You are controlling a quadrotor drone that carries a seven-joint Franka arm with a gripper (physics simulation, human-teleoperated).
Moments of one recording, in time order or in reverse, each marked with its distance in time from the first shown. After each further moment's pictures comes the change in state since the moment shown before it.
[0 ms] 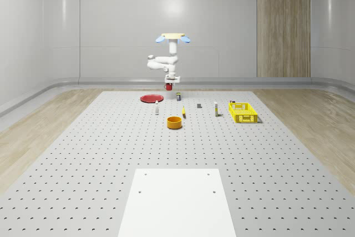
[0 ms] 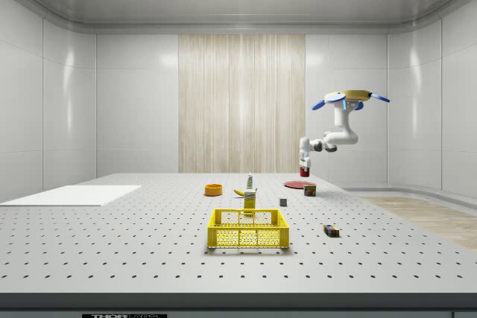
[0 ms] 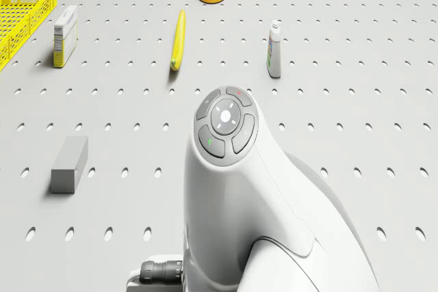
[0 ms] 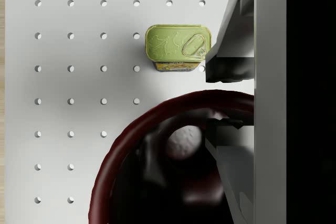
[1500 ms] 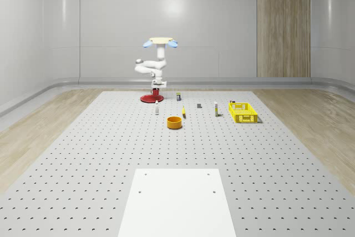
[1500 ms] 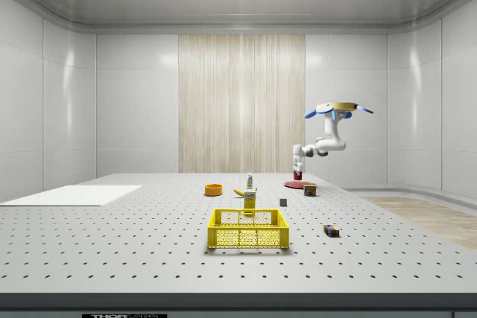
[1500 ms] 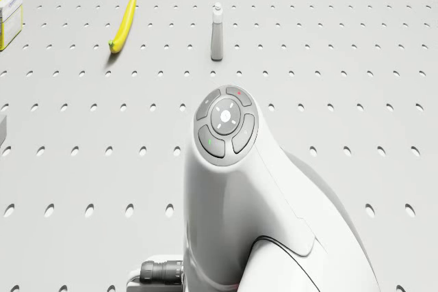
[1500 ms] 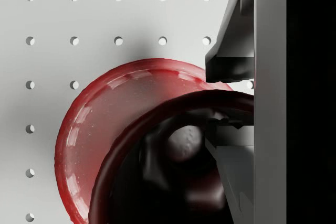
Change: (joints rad) arm -0.006 -0.021 0.002 0.001 0.009 0.020 0.004
